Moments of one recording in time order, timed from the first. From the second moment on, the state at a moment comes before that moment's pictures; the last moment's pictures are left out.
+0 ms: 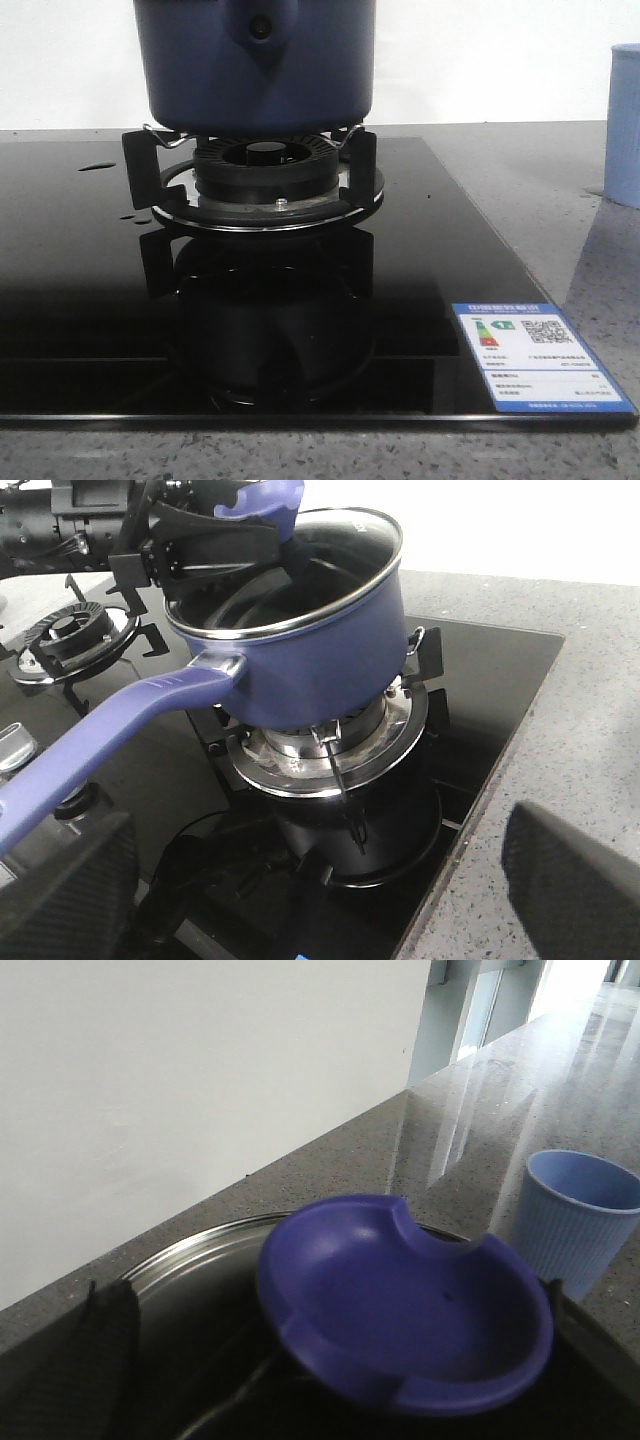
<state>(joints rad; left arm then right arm) -0.27 1.60 -1.16 -1.75 0.75 1.88 -0.03 0.56 -0.66 0.96 0.76 -0.79</state>
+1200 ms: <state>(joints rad) -0.16 1.31 -1.16 -1.61 0.82 1.73 -0.03 0.56 -0.66 0.93 0.46 -0.80</state>
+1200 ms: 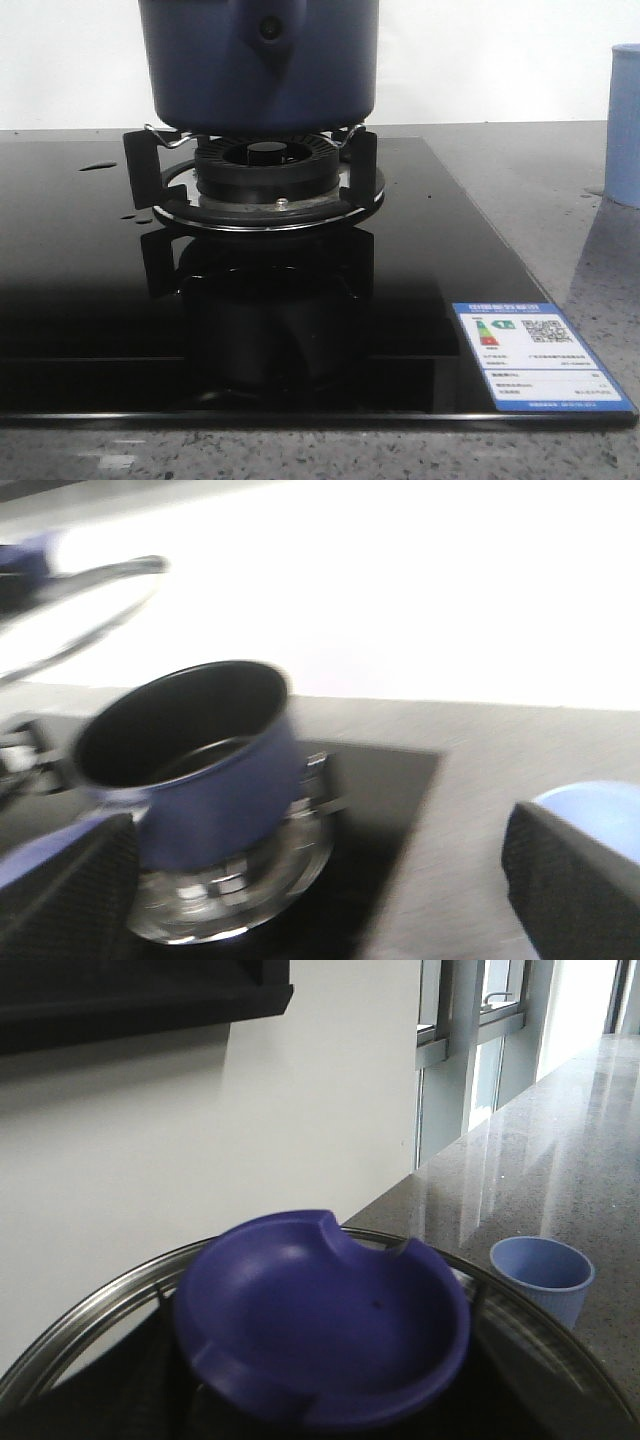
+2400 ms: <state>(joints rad) -0.16 1.13 -1.16 -1.52 0.79 1.62 0.03 0.78 -0.40 0.70 -0.02 -0.73</state>
